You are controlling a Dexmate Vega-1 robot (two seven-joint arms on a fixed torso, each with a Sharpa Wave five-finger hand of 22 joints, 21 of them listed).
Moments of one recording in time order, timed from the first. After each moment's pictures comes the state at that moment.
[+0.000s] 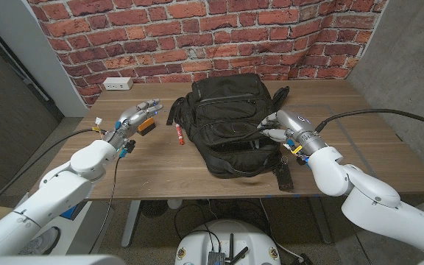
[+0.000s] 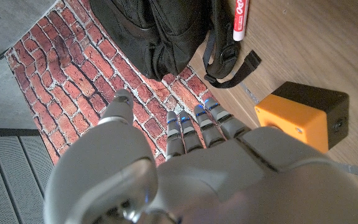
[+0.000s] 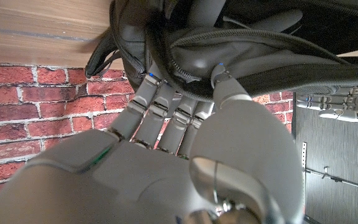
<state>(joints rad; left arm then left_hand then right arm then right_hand) 1.28 0.84 0.07 -1.86 -0.51 -0.06 0.12 0.62 0.11 0.29 -0.13 0.18 0.28 -0.04 0.17 0.18 0.22 -0.07 0.18 0.18 0.22 -0.04 0.16 0.16 0.22 -0.04 0.17 0.17 -1.26 -1.01 -0.43 -2.43 -0.40 -0.61 -0.22 0.92 0.10 0.44 -0.18 0.22 0.98 -0.14 0.26 0.21 1.02 -0.15 0.21 0.40 0.84 -0.10 0.33 0.49 0.63 -0.06 0.70 0.20</state>
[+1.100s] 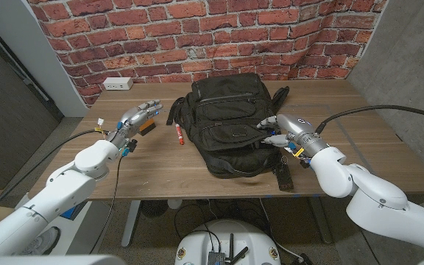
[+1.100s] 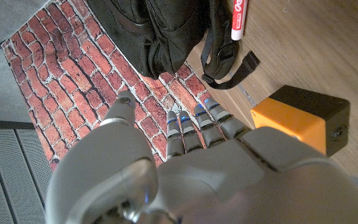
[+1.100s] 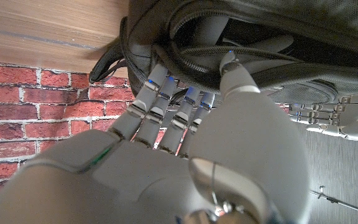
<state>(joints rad) 1.22 0.85 0.13 -1.78 -0.55 -0.11 0.11 0.61 0.12 0.30 -0.14 0.18 0.28 -0.04 0.17 0.18 0.23 -0.07 0.18 0.18 0.22 -0.04 0.17 0.16 0.22 -0.04 0.18 0.17 -1.25 -1.07 -0.45 -2.48 -0.42 -0.68 -0.16 0.96 -0.02 0.33 -0.17 0.22 0.69 -0.22 0.19 0.20 0.67 -0.17 0.17 0.33 0.51 -0.05 0.26 0.52 0.51 -0.05 0.67 0.17</state>
